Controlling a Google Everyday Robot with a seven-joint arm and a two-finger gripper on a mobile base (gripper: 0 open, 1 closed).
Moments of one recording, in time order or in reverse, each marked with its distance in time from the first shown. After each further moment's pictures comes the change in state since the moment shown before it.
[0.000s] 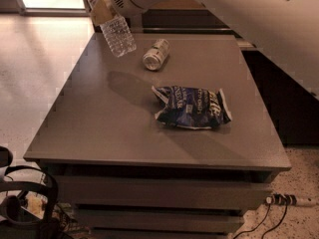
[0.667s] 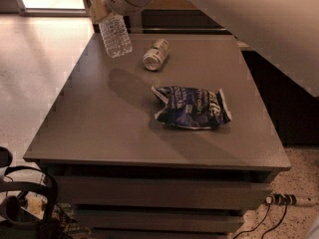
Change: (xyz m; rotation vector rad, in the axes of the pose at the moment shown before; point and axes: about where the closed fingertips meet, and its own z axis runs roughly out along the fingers) arm 0.003 -0.005 0.005 0.069 0.054 0.173
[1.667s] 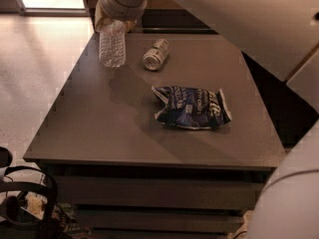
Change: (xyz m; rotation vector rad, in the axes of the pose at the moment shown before) arm 0.027 -0.004 0.016 0.130 0.188 0.368
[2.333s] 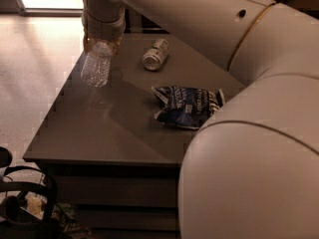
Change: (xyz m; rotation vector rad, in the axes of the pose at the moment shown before) arm 0.047 0.026 0.051 0.104 0.231 0.214
